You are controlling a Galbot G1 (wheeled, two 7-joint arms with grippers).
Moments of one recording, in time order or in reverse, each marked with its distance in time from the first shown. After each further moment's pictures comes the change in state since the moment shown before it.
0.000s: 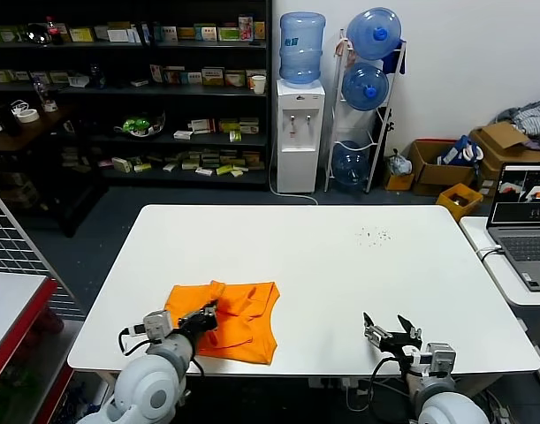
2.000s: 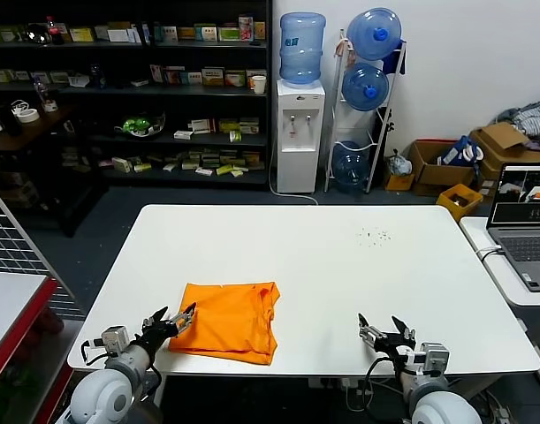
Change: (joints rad) left arm 0.138 0.057 -0.222 0.235 0.151 -0.159 0.447; right arm 0.018 0.016 -0.017 -0.022 0.005 0.002 -0.001
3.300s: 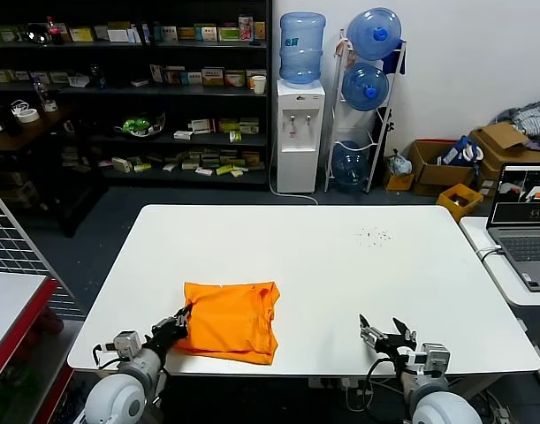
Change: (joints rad) left arm 0.003 -0.064 0.013 -0.004 0.095 -0.027 0.006; right arm -0.002 -0.001 0.004 -0.003 0.012 -0.003 0.009
